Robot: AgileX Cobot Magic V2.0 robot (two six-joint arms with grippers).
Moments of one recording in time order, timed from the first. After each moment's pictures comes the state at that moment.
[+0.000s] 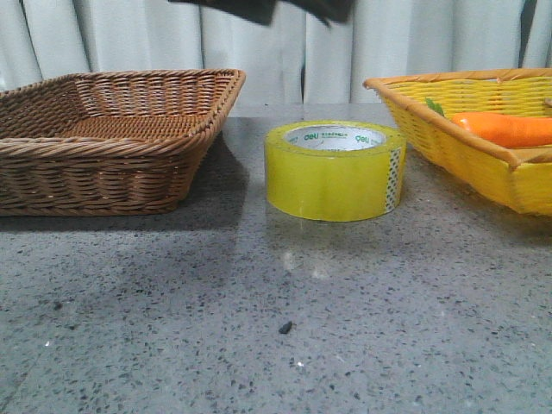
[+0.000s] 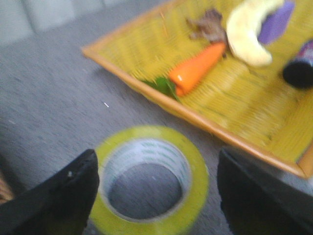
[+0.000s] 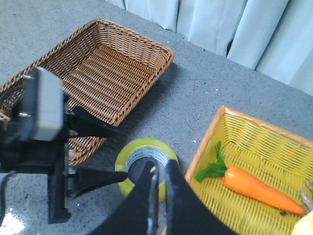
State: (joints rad) left arm -0.88 1.47 -1.11 -0.08 0.22 0.03; right arm 0.59 1.10 -1.68 -0.08 1.20 0.01
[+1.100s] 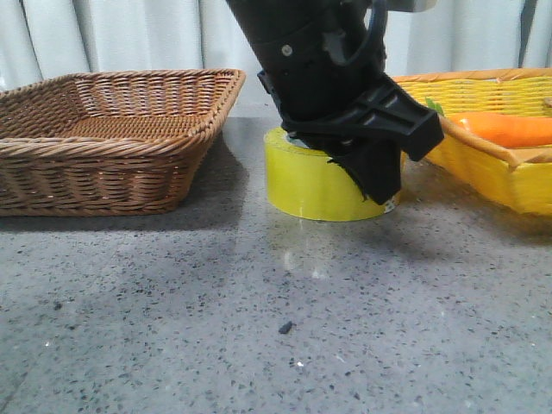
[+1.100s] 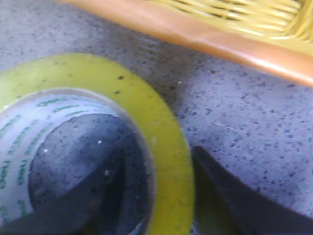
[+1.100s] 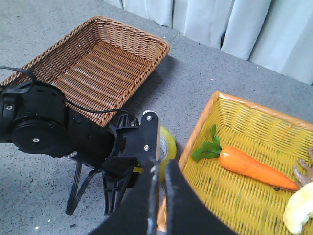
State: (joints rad) left arm -0.90 1.88 -1.50 -0.11 0.69 0.28; right arm 0.59 0.97 -1.59 -0.09 1.22 0.03
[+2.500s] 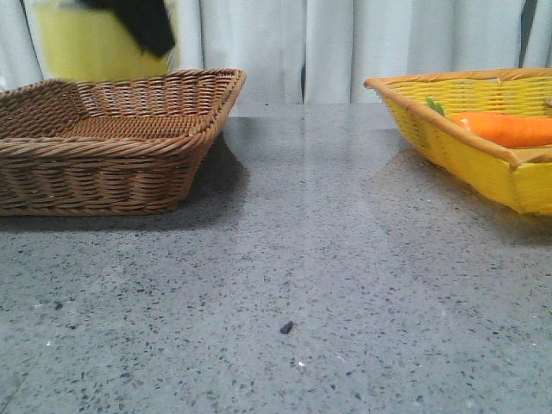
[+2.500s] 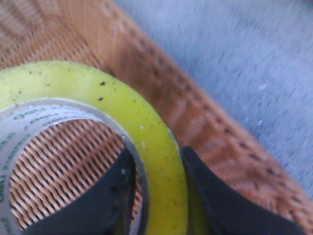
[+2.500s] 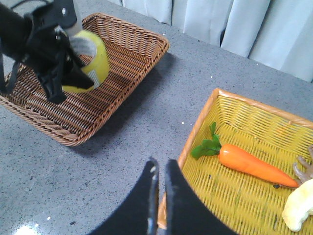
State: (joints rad) left arm -0.51 1.62 -1.48 -0.10 0.93 0.28; right arm 0.59 0.97 -1.59 -0.09 1.23 0.03
